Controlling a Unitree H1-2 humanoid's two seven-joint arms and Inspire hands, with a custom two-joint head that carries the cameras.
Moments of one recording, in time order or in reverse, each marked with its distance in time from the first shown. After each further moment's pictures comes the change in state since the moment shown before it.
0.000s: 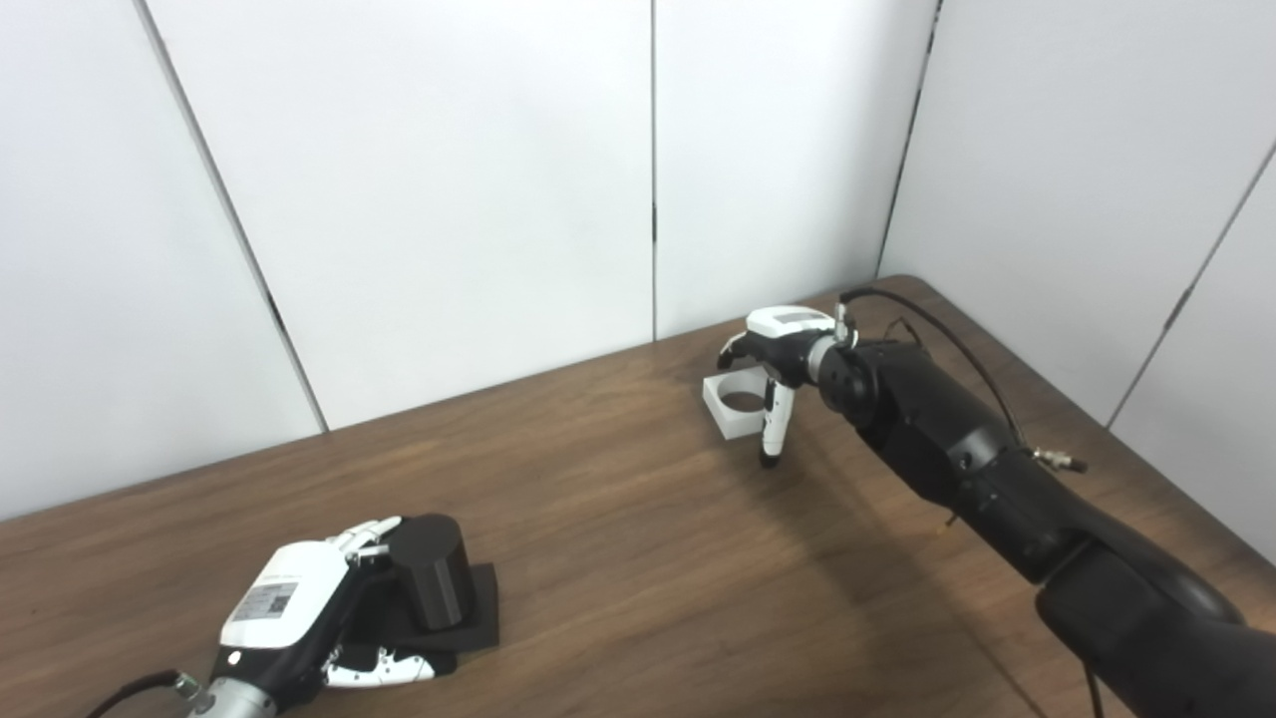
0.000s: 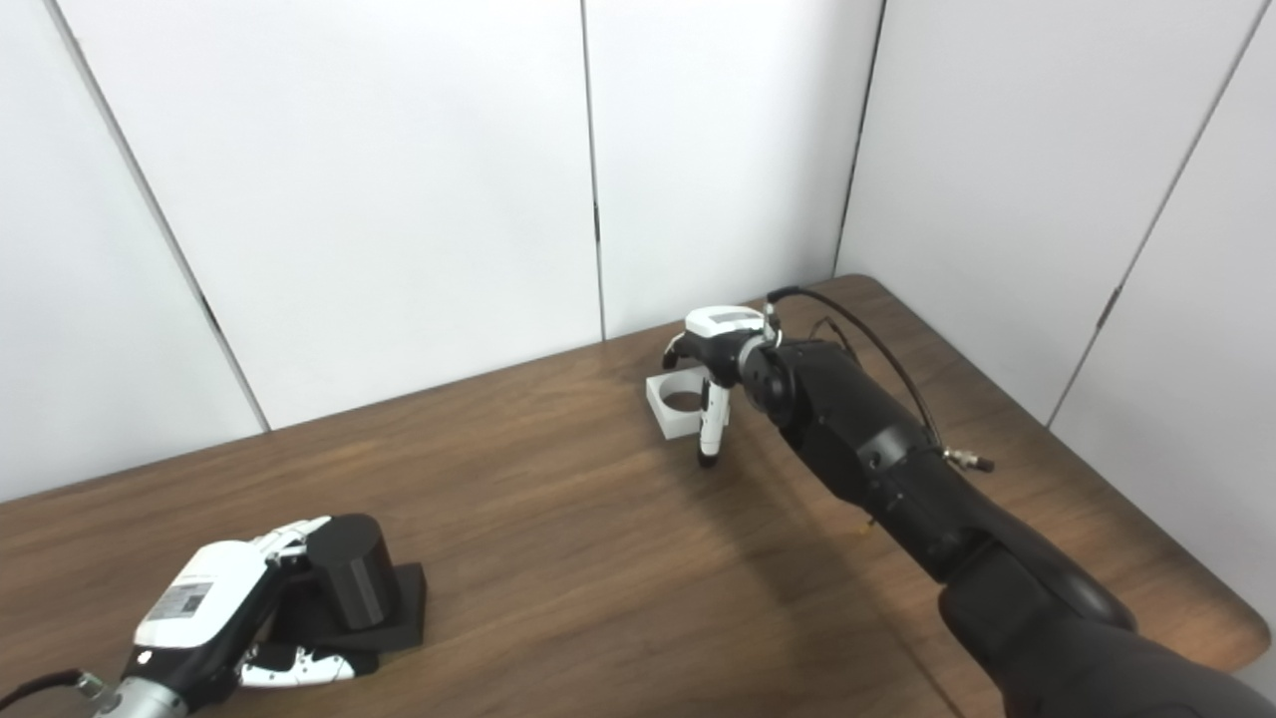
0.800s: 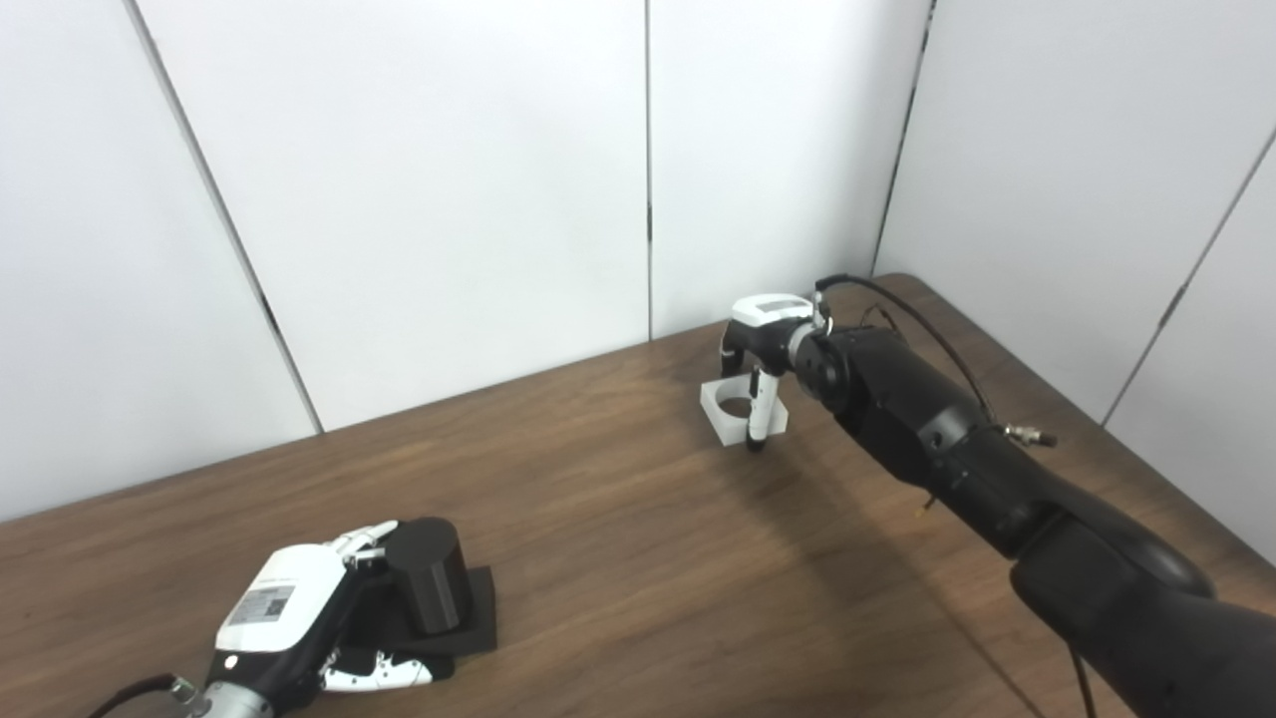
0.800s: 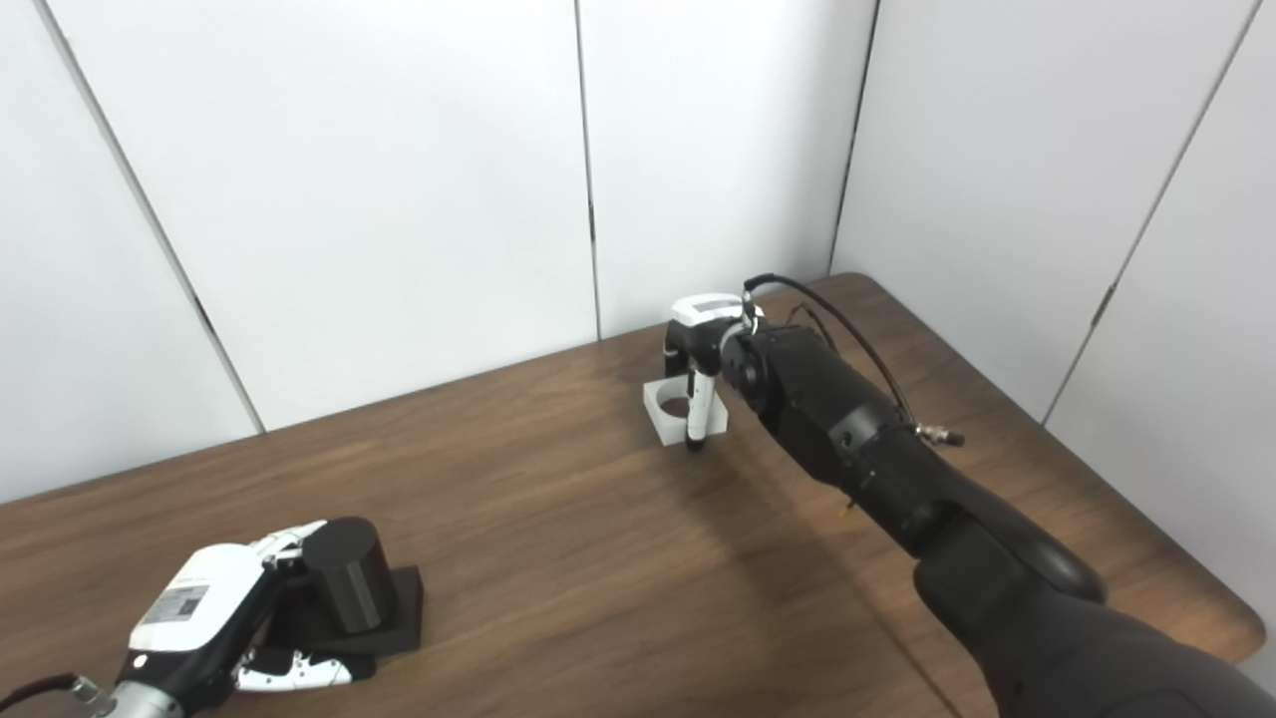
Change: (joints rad) left arm 0.017 0.011 0.000 -0.052 0.000 0.037 -0.029; right arm -0.052 0.006 0.060 0.045 -0.015 0.018 -0.015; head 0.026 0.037
